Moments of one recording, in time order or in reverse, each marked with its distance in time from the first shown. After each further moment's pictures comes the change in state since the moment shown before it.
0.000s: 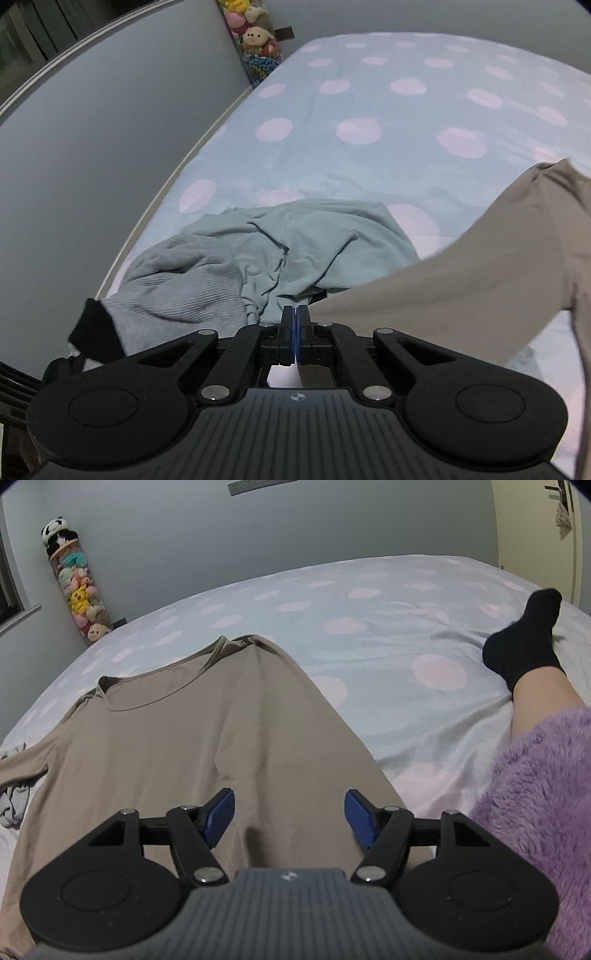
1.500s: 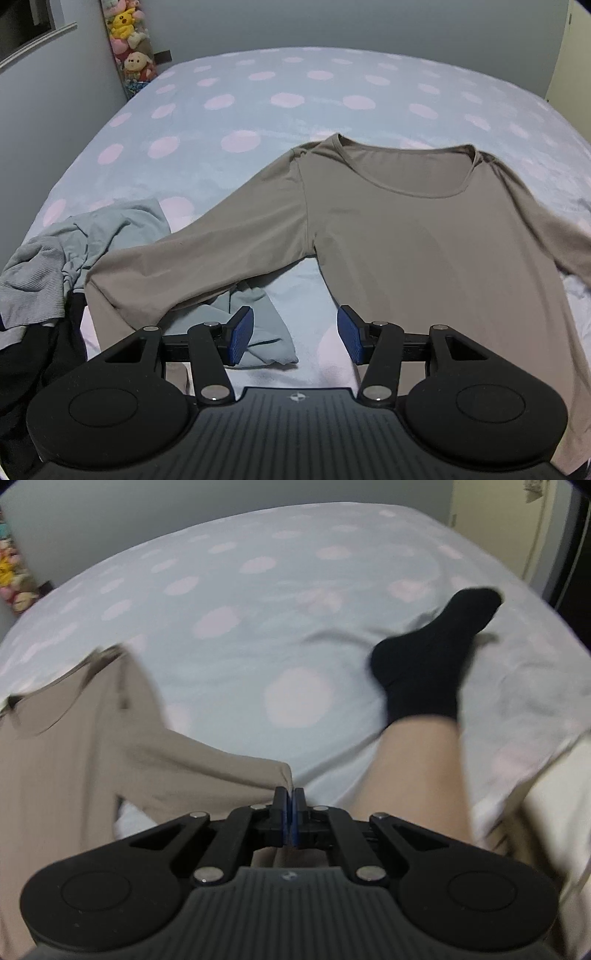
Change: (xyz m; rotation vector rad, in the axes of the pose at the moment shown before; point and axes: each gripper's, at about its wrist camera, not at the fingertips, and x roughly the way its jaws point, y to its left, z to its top) left arm -0.111 -0.135 -0.059 0.125 -0.059 -0.360; right arm 0.010 -0.116 0.119 0.051 0.262 -0.222
